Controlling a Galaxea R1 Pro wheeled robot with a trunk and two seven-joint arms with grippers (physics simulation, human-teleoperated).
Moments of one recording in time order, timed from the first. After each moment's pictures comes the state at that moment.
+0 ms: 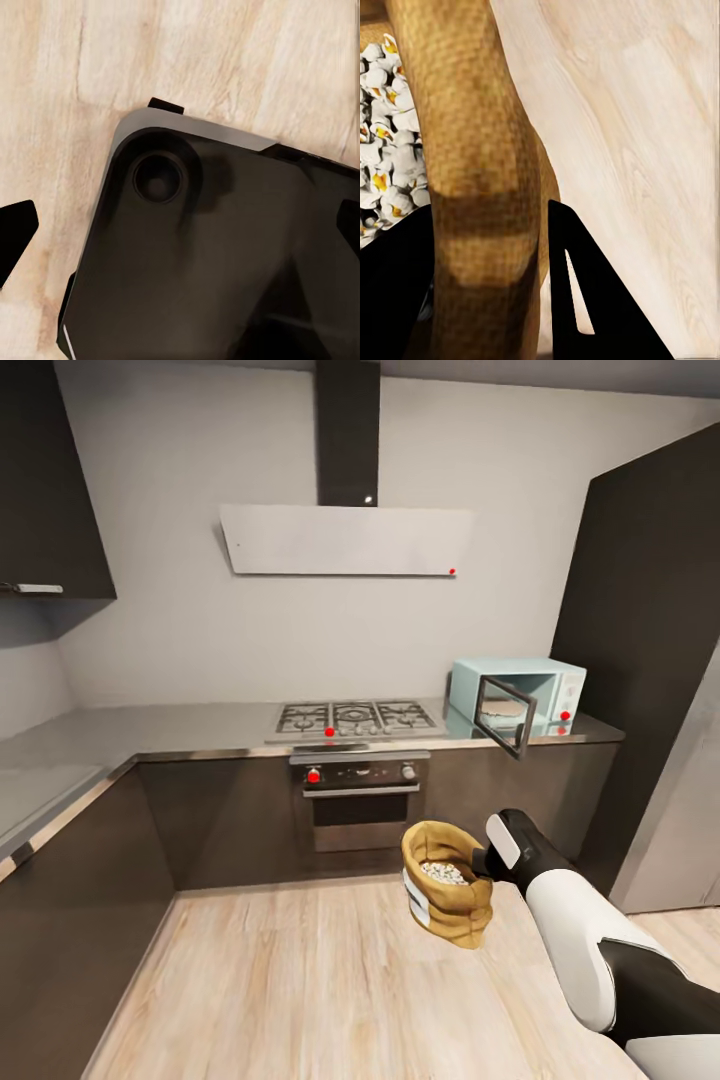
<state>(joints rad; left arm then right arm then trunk) 0.00 -0.02 0.09 -0.07 0.23 -0.18 0.00 -1.00 0.01 -0.21 -0.44 -0.21 0.92 -0.44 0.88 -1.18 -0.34</state>
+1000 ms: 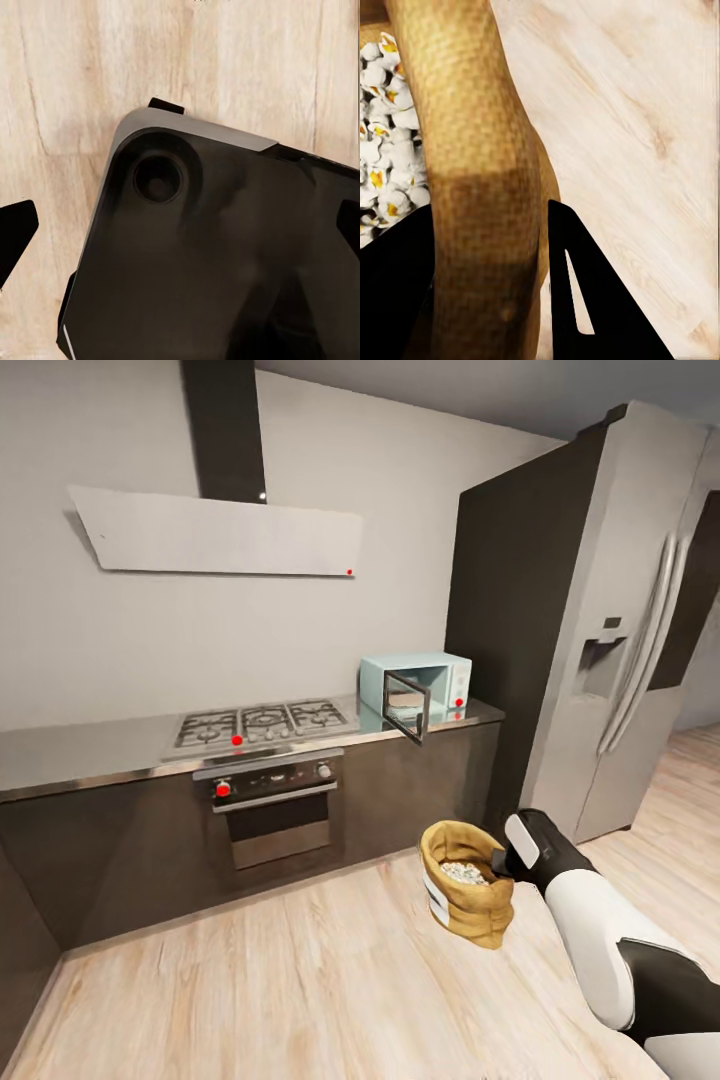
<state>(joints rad) 0.00 -0.02 0.09 -0.07 0.23 -0.18 0.00 -1.00 -0.06 -0.21 -0.44 -0.21 0.92 -0.44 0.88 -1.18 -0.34</state>
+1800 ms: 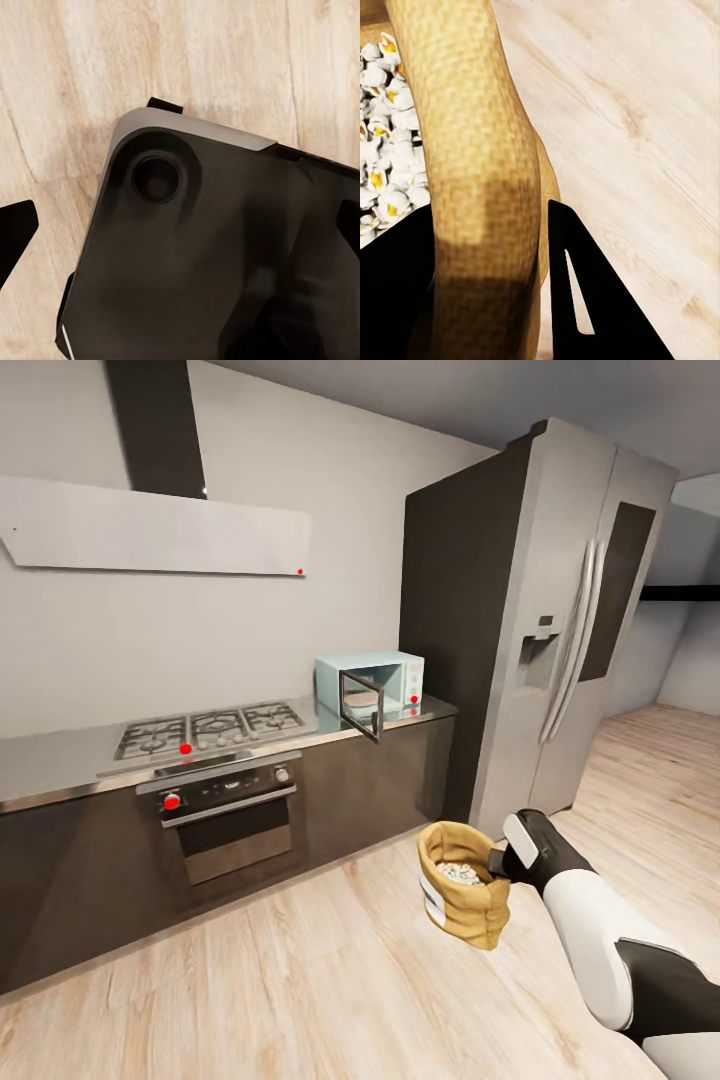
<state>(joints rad) 0.00 -0.02 0.09 -0.07 0.23 -0.18 0.00 -1.00 -0.05 -0.21 -0.44 -0.23 0.93 -0.44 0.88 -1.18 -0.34</state>
